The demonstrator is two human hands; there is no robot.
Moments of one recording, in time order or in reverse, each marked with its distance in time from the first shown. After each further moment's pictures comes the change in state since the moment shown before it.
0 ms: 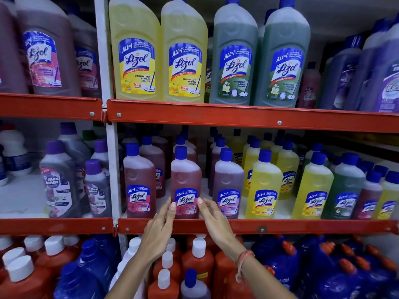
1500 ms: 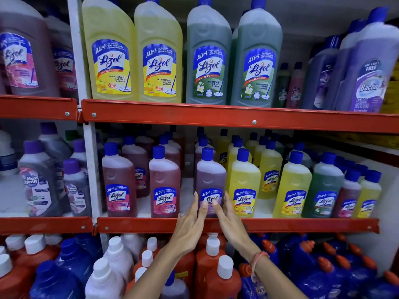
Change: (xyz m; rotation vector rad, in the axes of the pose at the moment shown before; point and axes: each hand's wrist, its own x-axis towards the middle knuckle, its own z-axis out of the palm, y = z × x) left_hand -0.005 0.069 0.110 0.106 -0.230 0.008; right_hand -0.001 0.039 -0.089 -0.073 0.099 -0.083
